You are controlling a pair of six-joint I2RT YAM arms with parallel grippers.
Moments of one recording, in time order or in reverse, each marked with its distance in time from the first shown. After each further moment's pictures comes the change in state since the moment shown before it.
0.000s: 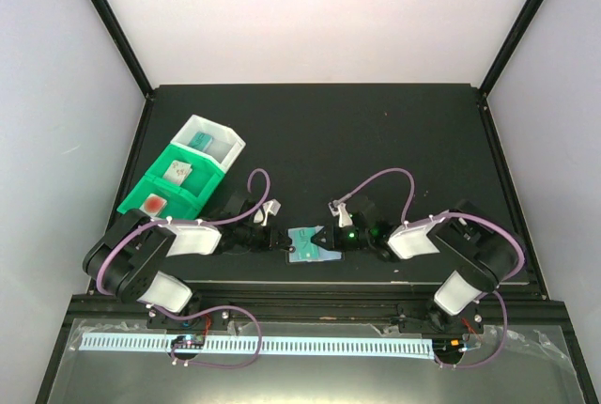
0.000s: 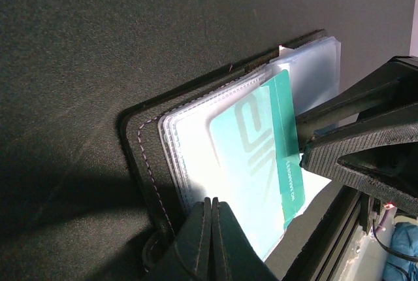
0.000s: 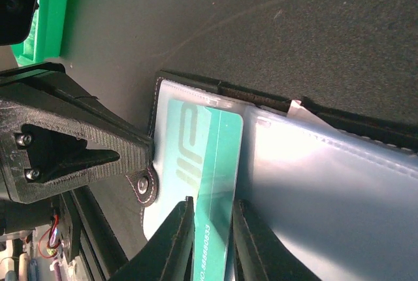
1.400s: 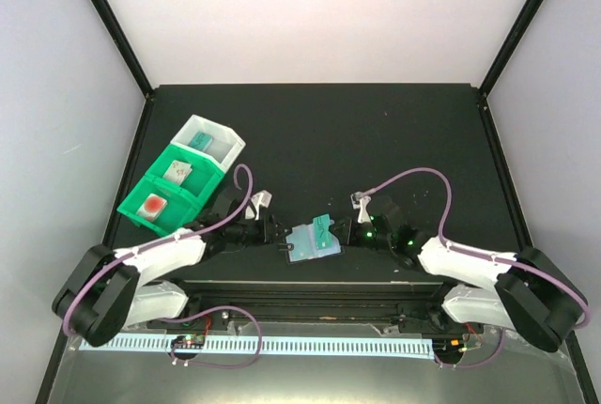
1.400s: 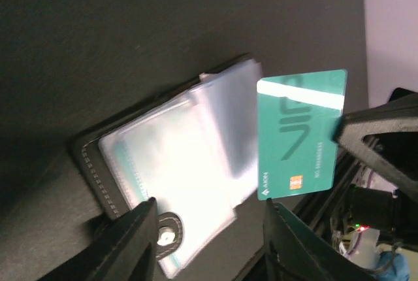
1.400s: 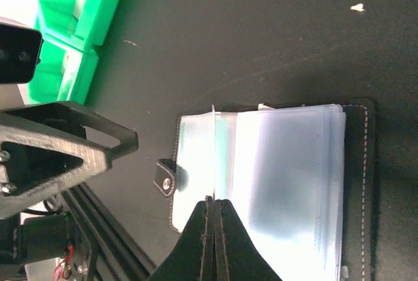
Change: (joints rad) left arm 0.000 -0.250 -0.013 -0.122 -0.069 -0.069; right arm -0.016 -0.413 -0.068 -0.249 0.184 0.013
